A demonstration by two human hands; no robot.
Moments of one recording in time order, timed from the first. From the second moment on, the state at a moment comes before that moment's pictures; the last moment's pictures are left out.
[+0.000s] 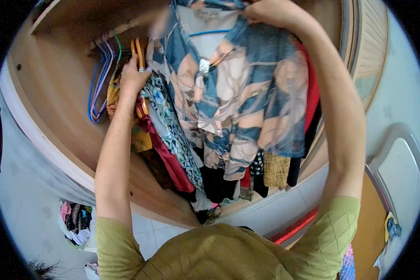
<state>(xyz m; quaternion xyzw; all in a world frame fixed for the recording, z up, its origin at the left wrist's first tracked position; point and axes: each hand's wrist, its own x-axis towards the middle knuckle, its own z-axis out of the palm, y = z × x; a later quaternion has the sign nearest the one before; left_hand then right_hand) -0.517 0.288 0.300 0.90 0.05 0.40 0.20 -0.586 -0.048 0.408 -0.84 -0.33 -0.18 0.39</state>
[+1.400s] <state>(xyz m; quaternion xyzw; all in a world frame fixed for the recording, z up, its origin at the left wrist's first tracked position) -0.515 0.200 0.310 0.71 -0.35 0.20 0.57 -0.717 -0.141 0.380 -0.83 -0.13 -0.55 0.03</state>
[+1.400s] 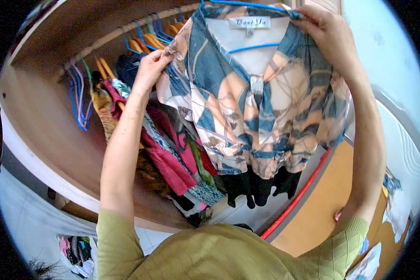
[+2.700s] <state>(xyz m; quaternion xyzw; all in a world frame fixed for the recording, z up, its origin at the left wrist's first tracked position) -0.547 0.127 0.104 0.59 -0.08 0.03 0.80 -0.586 0.034 0.349 -0.84 -0.21 -0.50 0.05</state>
